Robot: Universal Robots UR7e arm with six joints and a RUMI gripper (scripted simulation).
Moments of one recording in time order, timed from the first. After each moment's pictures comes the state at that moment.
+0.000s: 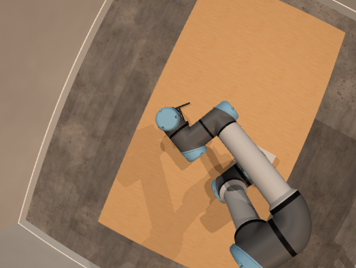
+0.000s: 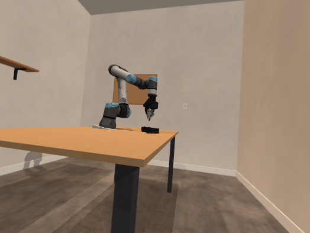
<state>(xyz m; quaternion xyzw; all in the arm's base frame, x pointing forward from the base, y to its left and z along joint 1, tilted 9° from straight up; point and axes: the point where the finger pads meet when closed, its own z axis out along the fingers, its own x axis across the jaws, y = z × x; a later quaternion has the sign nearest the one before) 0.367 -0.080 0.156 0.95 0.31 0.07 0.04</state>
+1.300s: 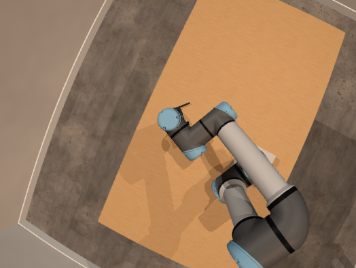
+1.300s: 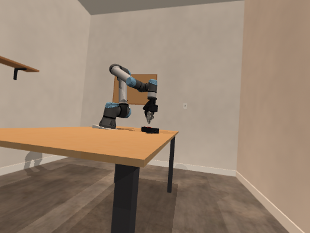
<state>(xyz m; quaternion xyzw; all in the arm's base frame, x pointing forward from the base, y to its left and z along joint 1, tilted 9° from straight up) 0.371 -0.081 0.130 0.95 0.31 0.07 0.04</state>
